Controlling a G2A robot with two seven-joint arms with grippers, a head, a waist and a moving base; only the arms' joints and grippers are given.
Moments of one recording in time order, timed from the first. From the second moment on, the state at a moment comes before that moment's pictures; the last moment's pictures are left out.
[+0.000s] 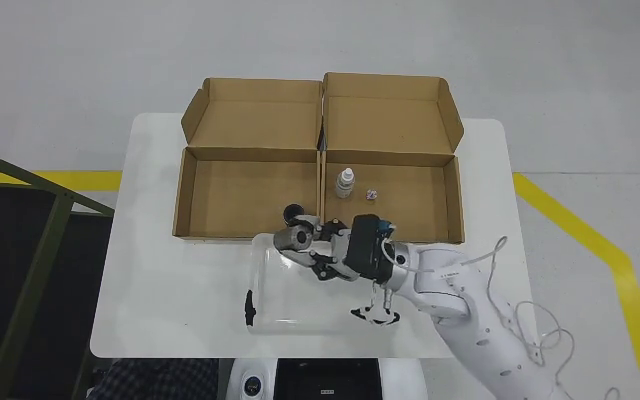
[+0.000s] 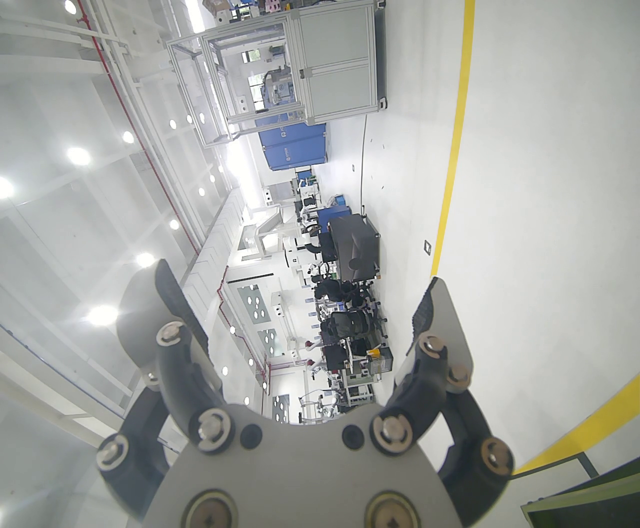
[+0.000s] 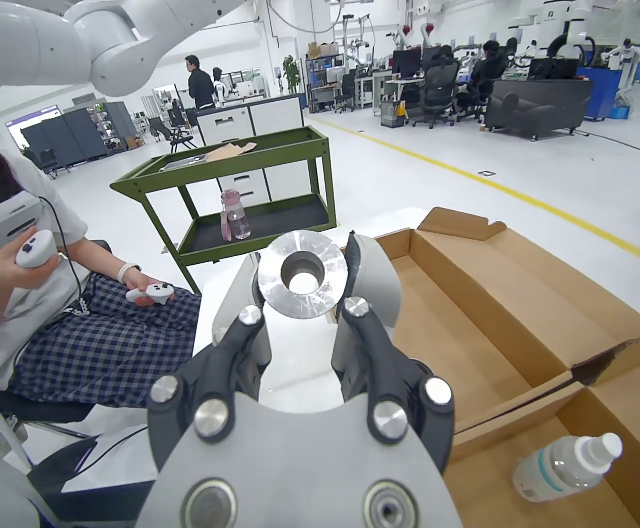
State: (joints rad) left arm -0.01 -0.37 -0.75 -1.25 2.03 -0.40 0.22; right arm -1.22 -1.19 1.03 -1.92 -0.96 -0.69 0.15
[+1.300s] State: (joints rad) left arm -0.01 -0.37 -0.75 -1.25 2.03 -0.40 0.22; right arm -1.05 -1.22 0.96 -1.85 -1.07 -0.50 0.22
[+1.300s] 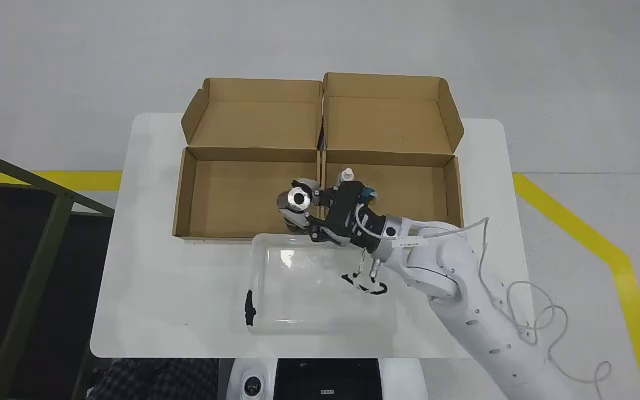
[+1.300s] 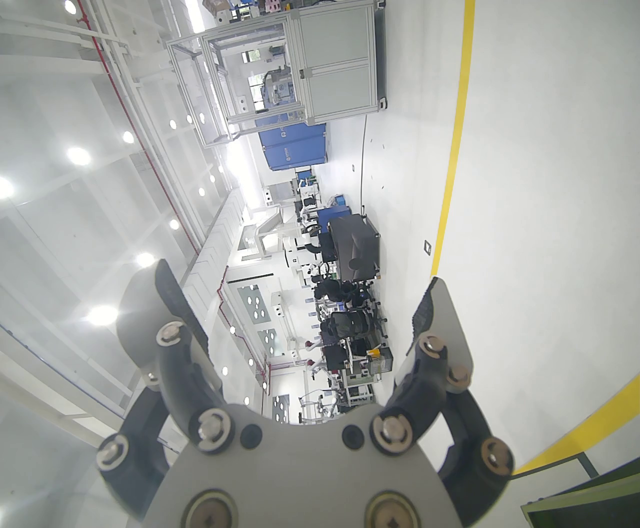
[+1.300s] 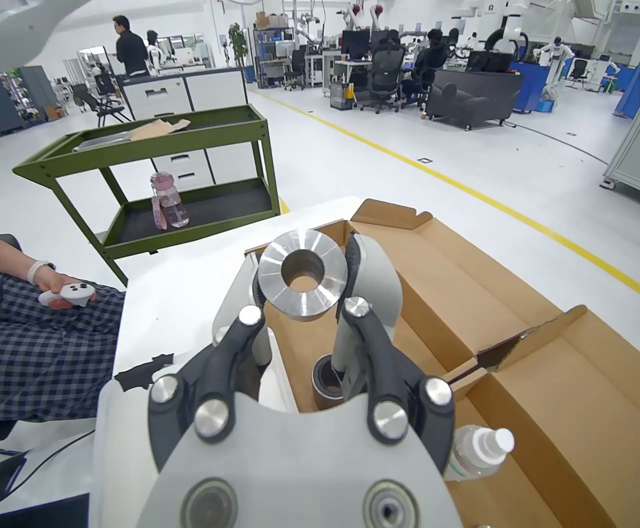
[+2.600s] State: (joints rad) left arm -0.01 -0.37 -0.75 -1.25 2.03 -0.40 0.22; right arm -0.61 -1.43 0.62 -1.24 -1.16 -0.23 0.50
